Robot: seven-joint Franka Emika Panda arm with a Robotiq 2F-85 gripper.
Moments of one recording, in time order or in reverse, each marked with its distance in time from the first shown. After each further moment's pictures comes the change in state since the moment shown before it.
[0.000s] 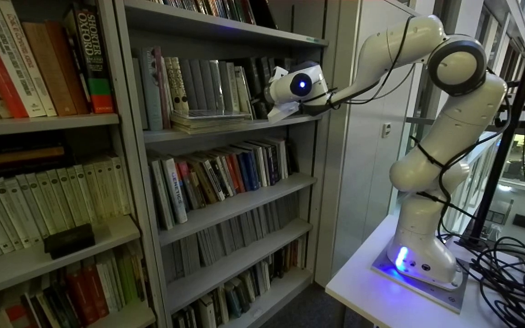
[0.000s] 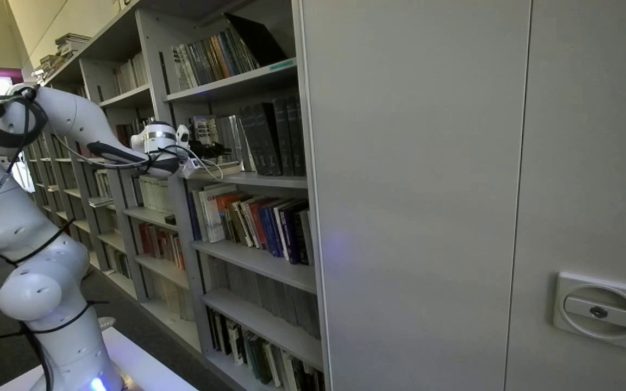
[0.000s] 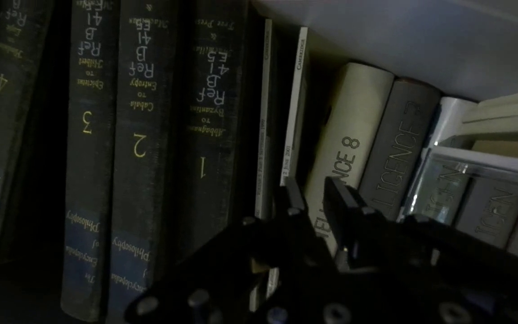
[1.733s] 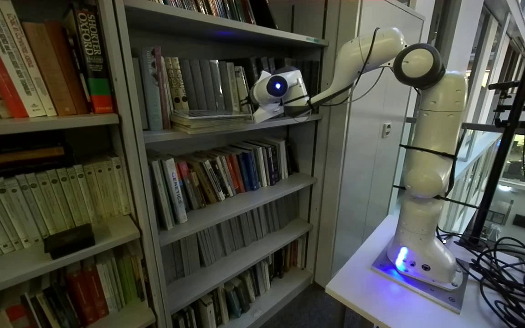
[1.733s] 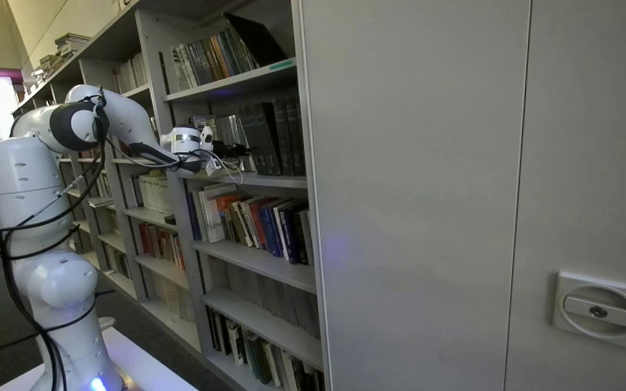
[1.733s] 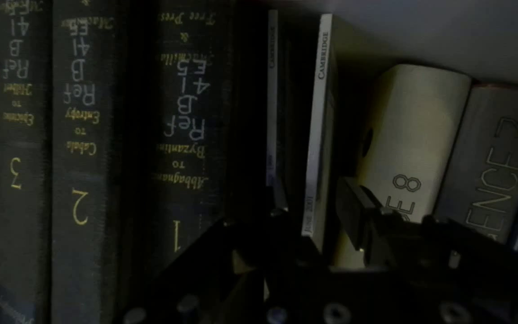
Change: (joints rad) arm 0.581 0.346 -0.526 0.251 -0.079 -0.223 -0.020
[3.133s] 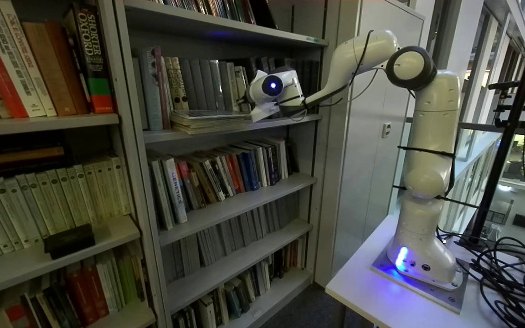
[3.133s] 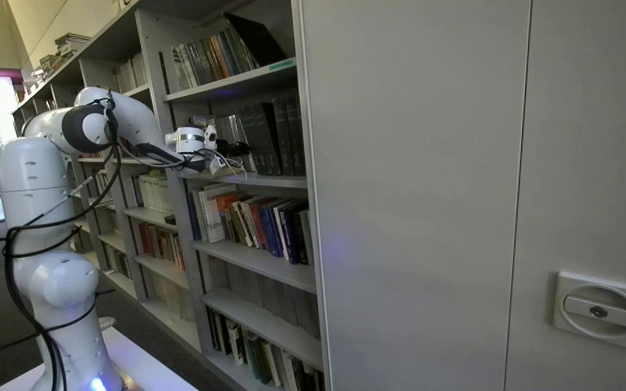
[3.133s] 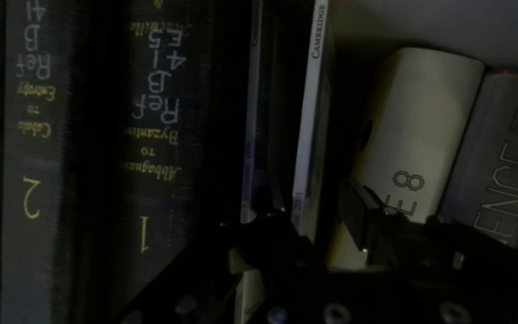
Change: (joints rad) arm 0.025 0.062 -0.026 0.077 0.000 0.000 -0.046
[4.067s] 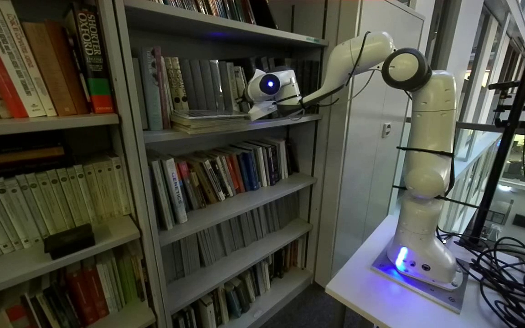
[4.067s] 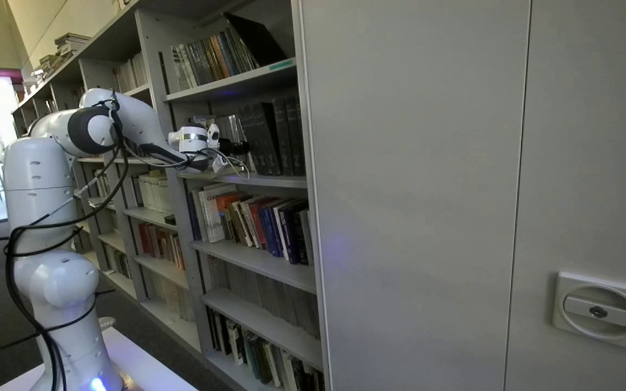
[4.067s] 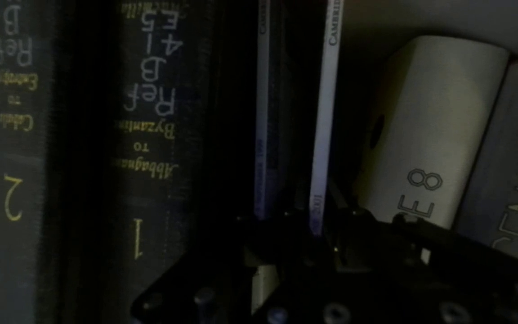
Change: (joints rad) arm 0.002 0.030 -0.011 0.045 0.020 0.001 -0.026
